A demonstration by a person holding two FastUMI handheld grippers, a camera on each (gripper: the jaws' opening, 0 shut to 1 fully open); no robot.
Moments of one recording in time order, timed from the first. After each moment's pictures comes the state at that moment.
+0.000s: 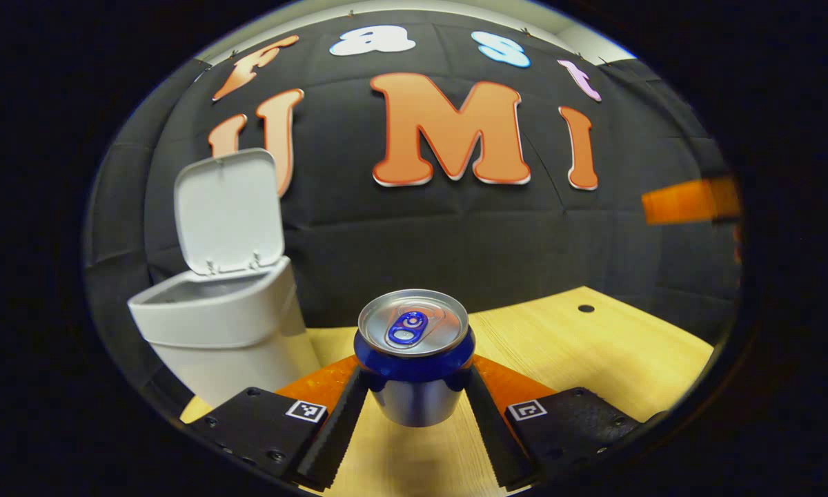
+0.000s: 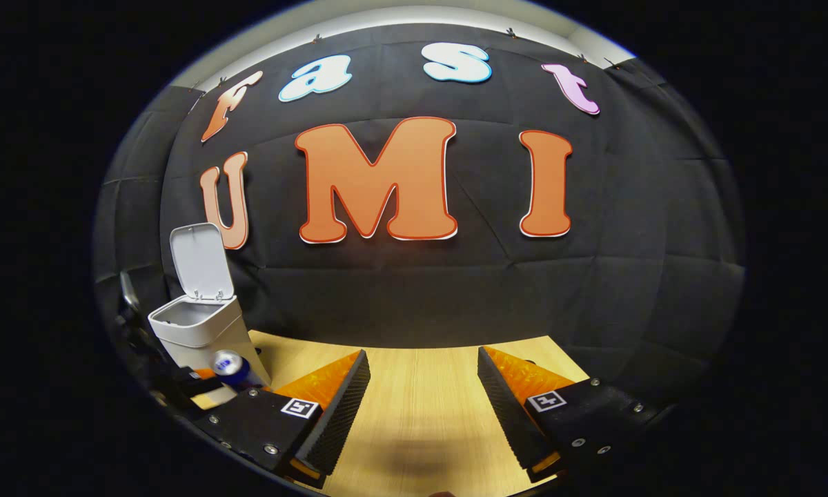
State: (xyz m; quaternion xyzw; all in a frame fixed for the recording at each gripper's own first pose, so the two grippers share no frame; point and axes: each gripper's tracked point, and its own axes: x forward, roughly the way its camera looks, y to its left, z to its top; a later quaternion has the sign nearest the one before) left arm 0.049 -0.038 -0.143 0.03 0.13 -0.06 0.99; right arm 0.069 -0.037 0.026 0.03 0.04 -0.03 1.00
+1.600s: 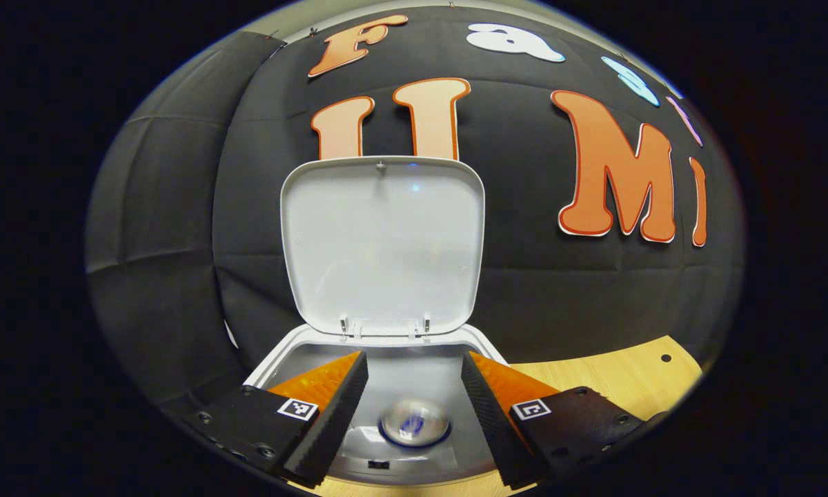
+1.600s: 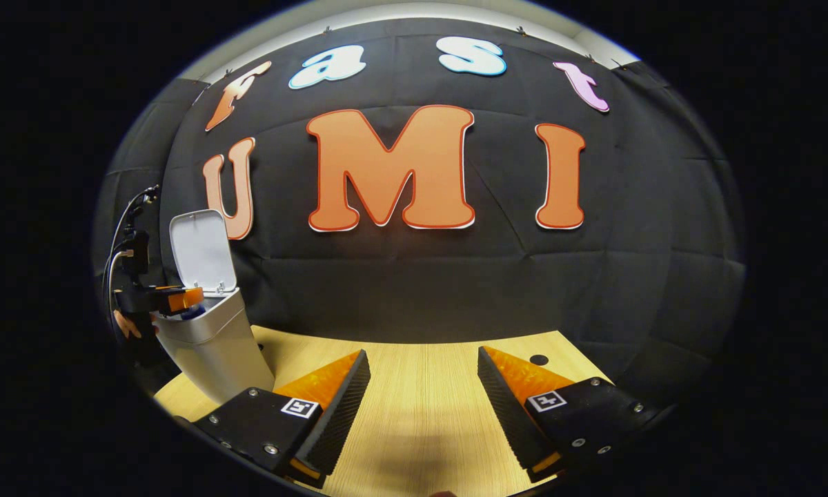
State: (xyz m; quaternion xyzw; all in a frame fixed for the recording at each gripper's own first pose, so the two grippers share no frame) left arm 0.164 0.182 -0.096 -0.01 0.14 0.09 0.99; right arm 0.084 -0.008 0.010 0.02 0.05 -0.04 1.00
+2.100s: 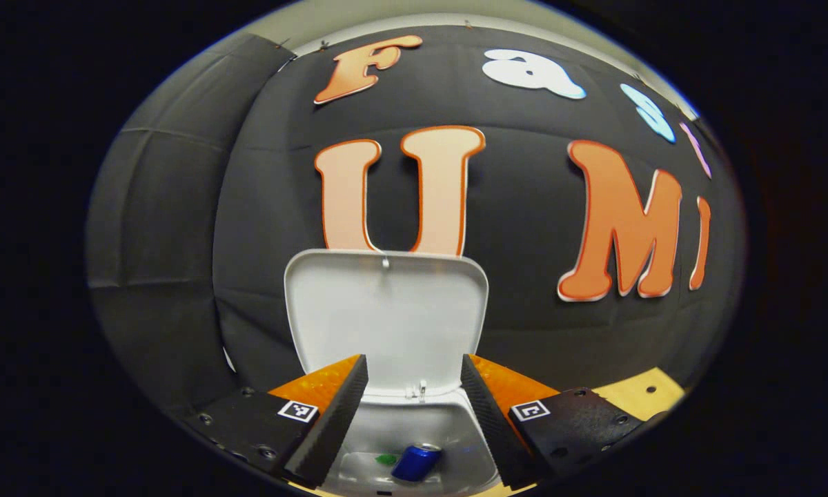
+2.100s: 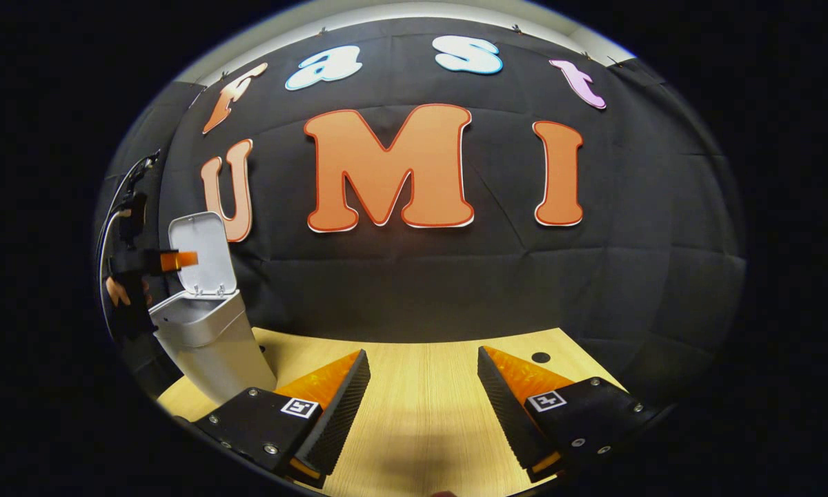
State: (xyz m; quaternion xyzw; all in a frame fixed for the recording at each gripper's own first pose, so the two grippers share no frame) left arm 0.194 0.195 0.020 -0.05 0.07 0.09 0.99; right arm 0.083 -0.007 0.013 0.03 0.05 -0.04 1.00
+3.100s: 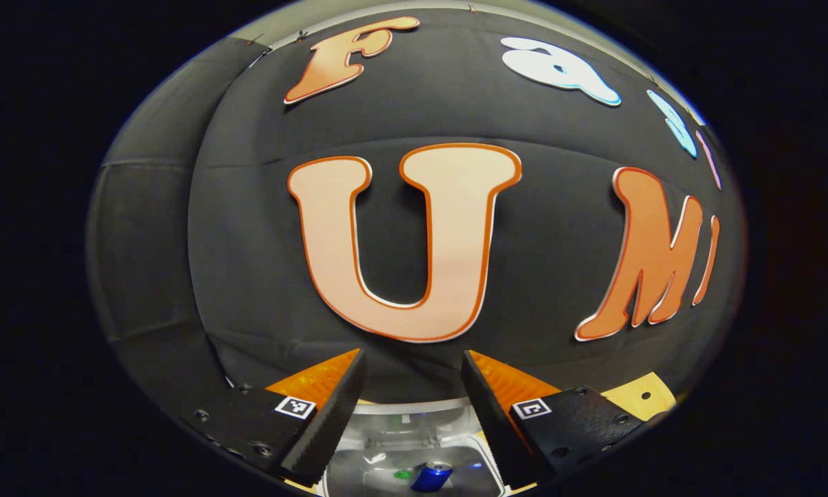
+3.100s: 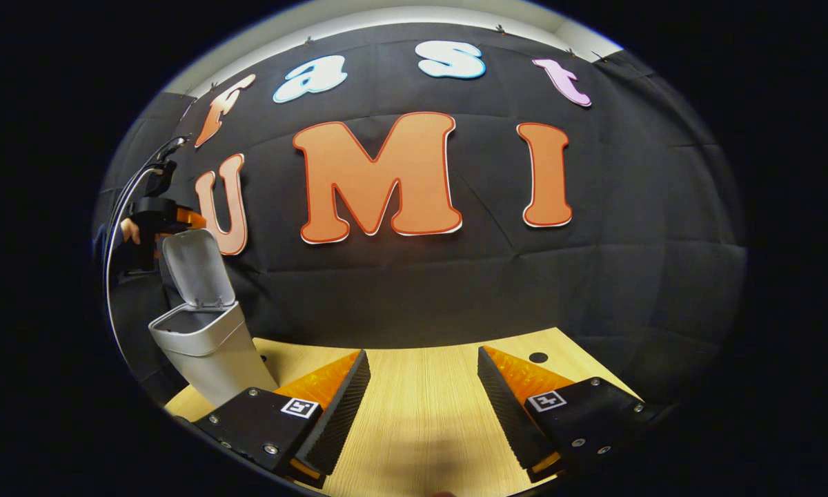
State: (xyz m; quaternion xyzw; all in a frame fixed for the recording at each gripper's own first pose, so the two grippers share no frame) left arm 0.244 0.221 0.074 -0.02 0.12 0.07 0.99; right arm 0.077 -0.022 0.011 0.06 0.04 -0.05 1.00
